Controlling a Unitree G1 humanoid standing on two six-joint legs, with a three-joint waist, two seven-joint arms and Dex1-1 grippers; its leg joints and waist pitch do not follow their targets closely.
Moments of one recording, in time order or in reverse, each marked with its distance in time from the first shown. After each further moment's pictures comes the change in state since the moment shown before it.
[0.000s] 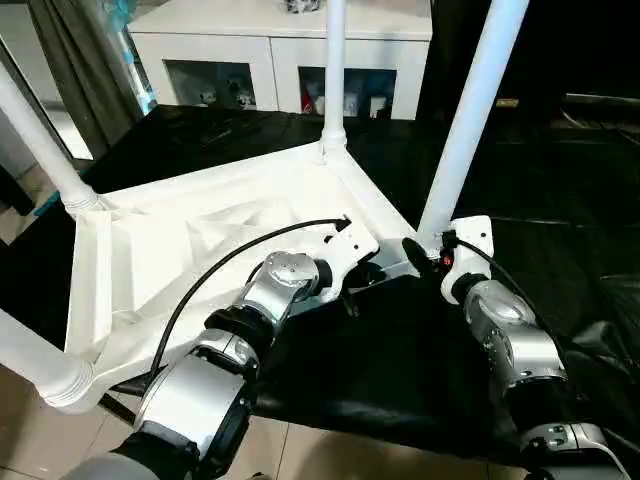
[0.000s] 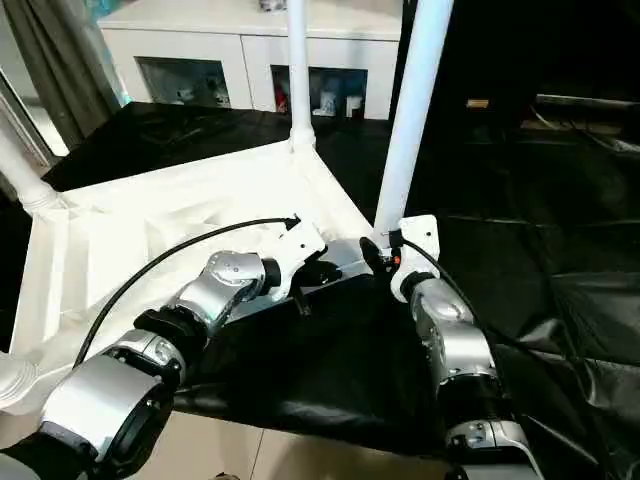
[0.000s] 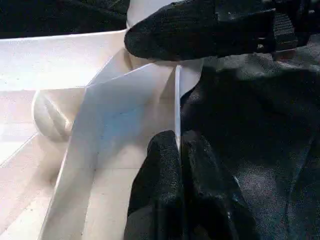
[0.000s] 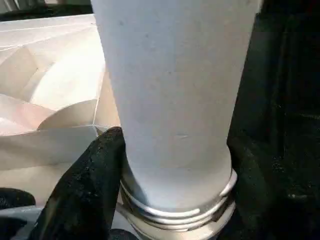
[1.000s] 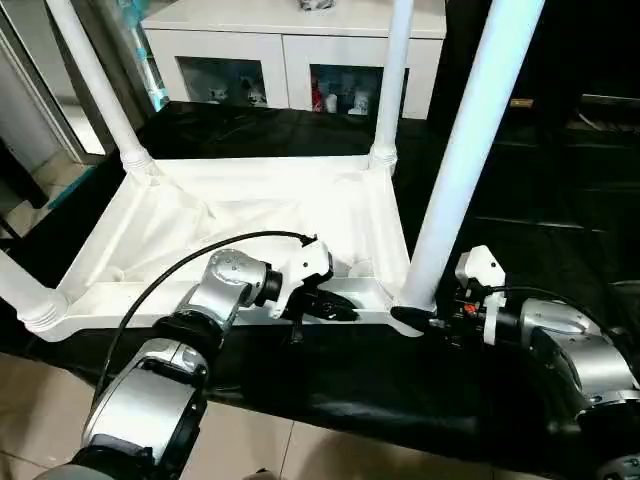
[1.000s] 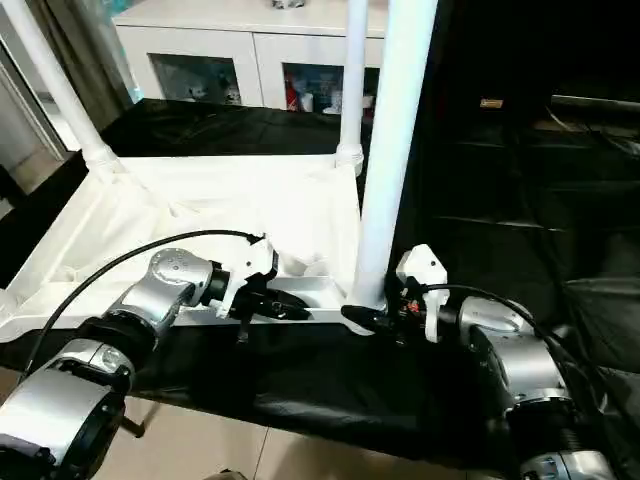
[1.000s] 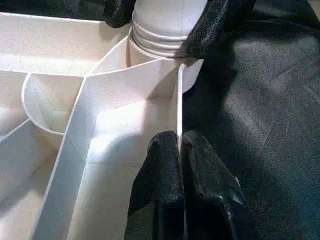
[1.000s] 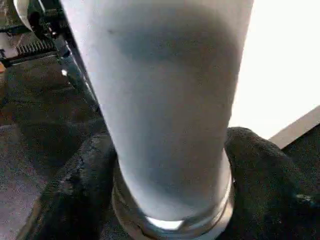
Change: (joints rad) left arm 0.096 0.205 -0.007 -0.123 -0.075 -0.053 -0.564; right arm 0.117 -0.278 0.130 -0.186 0.110 0.059 0.716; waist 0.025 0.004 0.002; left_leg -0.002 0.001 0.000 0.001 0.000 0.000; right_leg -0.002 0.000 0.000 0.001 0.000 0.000
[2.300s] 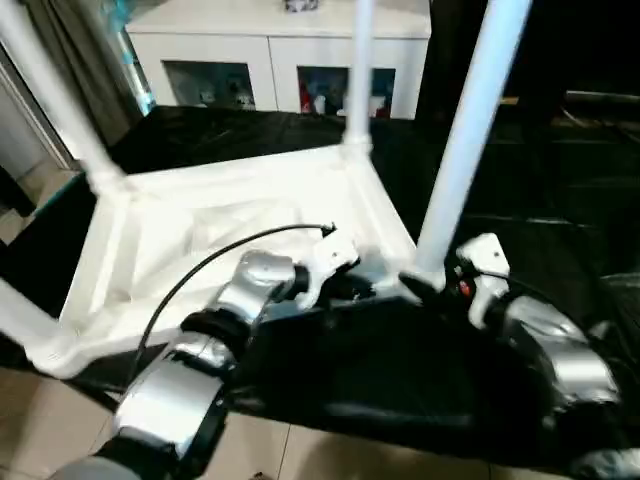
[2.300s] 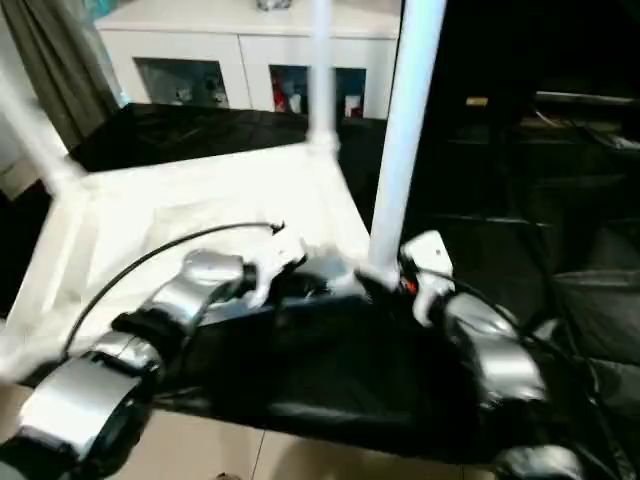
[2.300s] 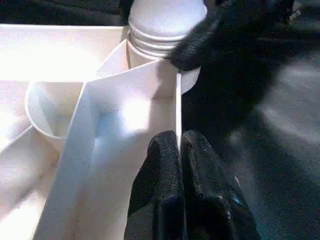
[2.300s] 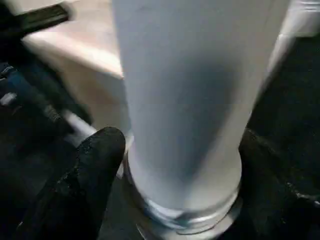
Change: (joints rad) left arm -0.032 -0.079 -0.005 0.046 0.032 -0.002 0.165; right arm -0.001 0.045 -0.041 0.045 -0.039 -0.054 -0.155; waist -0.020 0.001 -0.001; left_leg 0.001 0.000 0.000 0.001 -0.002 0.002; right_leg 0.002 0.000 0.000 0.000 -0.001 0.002
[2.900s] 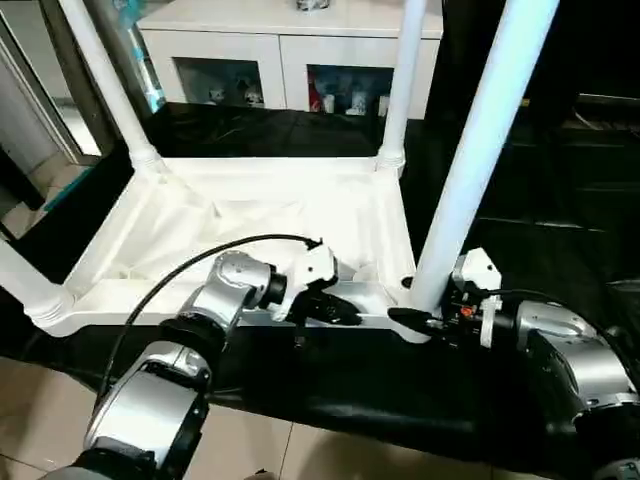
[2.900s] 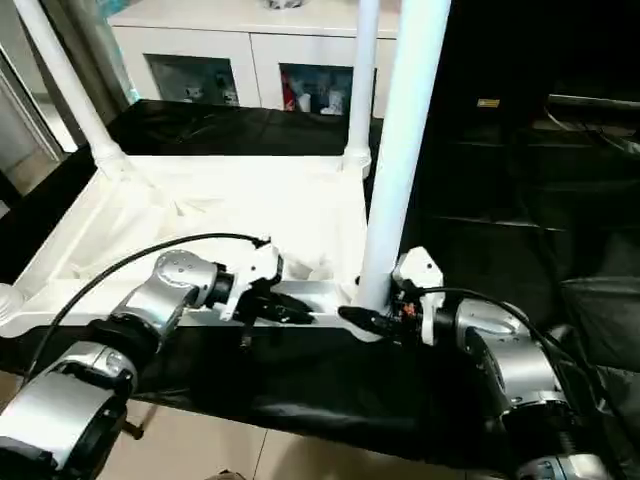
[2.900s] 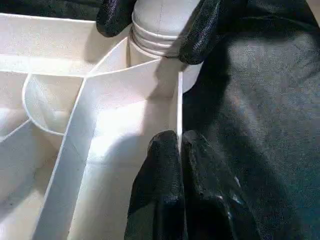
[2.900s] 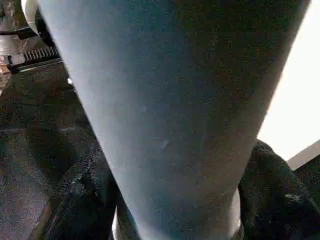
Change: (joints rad) left arm 0.043 0.054 -0.015 -0.065 -0.018 -0.009 -0.158; right arm 0.014 -0.040 0.045 -0.055 0.033 0.044 0.169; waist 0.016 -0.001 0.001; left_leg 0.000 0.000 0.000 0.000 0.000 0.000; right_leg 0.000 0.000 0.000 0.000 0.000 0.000
